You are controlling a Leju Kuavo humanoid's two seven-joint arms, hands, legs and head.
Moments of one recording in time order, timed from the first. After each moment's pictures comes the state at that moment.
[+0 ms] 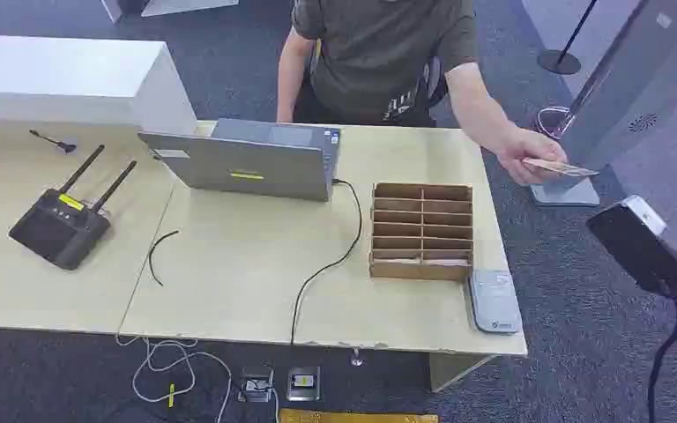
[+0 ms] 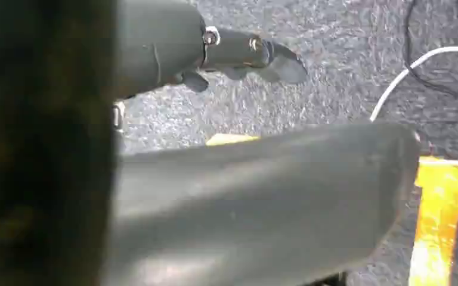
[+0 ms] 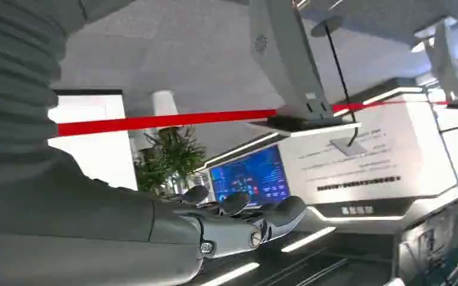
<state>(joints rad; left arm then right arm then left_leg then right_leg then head) -0.12 0.02 -1.27 -0.34 1.13 0.65 -0.11 -0.17 -0.76 0.15 -2.20 0.75 -0.01 0.70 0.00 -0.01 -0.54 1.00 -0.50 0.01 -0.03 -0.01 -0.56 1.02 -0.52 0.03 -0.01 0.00</state>
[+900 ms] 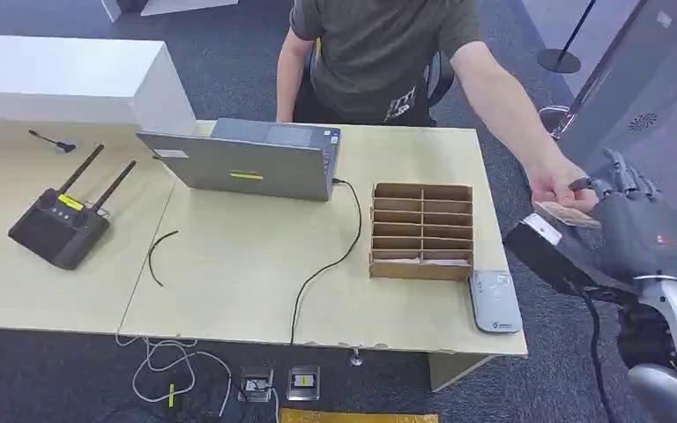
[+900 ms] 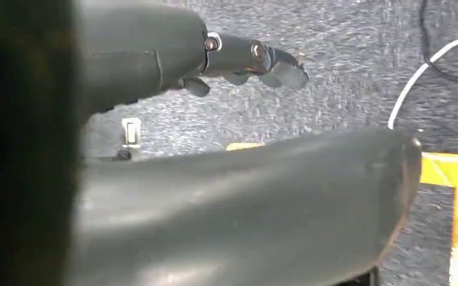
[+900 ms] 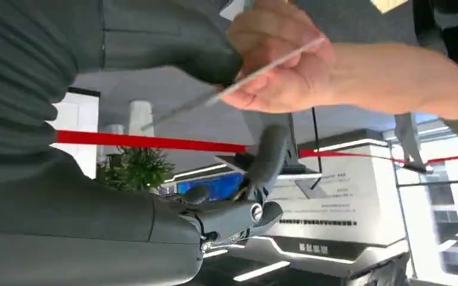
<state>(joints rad) -0.13 0.02 -1.31 -0.33 1.08 0.64 -0.03 -0.30 -0.73 0.43 -2.09 0.77 0.00 0.70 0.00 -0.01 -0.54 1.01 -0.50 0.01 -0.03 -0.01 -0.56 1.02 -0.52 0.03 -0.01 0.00</state>
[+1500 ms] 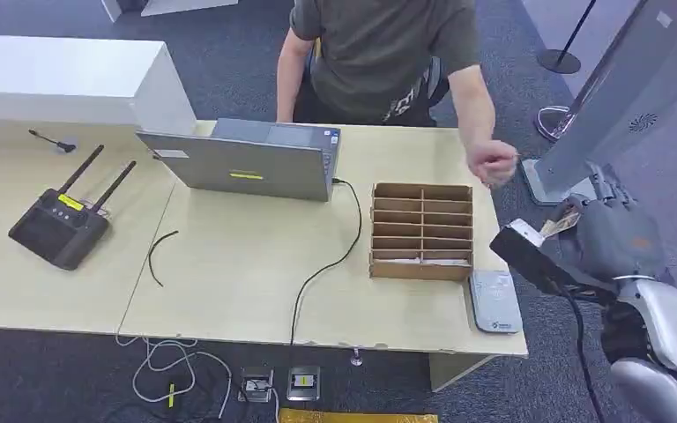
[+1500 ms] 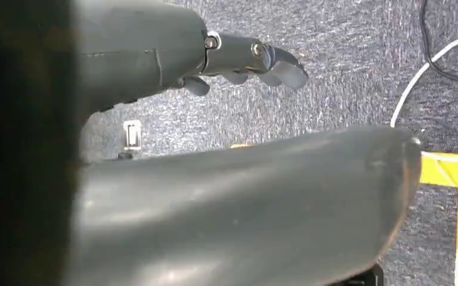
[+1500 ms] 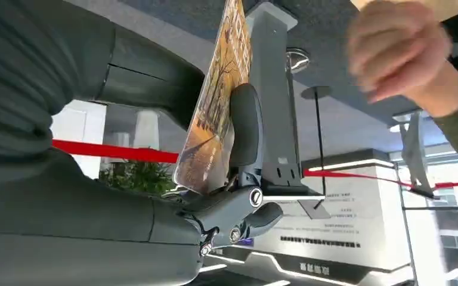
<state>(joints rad) -0.12 0.02 -1.31 -0.33 1.06 0.64 -0.03 -0.32 -0.72 0.51 -2.02 0.75 -0.02 0.70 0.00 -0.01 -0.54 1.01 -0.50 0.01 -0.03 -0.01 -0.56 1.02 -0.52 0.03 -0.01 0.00</state>
